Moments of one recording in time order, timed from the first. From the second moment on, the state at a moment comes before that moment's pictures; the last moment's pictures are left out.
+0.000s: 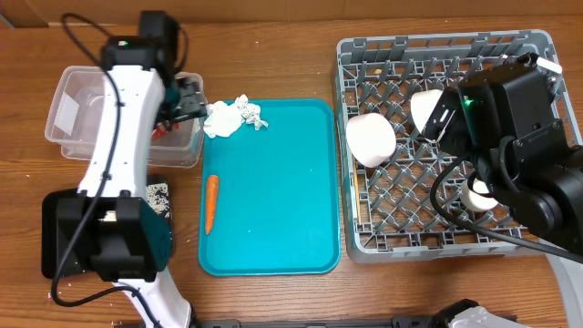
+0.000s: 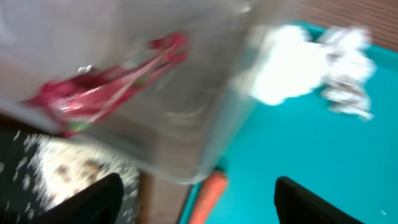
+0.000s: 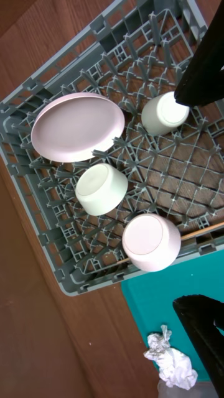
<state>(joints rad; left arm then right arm) -0.07 1.95 1.89 -1.32 -0.14 -0.36 0.44 1.36 1.97 -1.56 0.49 0.72</state>
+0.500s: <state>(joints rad) -0.32 2.12 1.80 -0.96 -0.27 -0.25 0.44 1.36 1.97 -1.57 0.49 0.72</state>
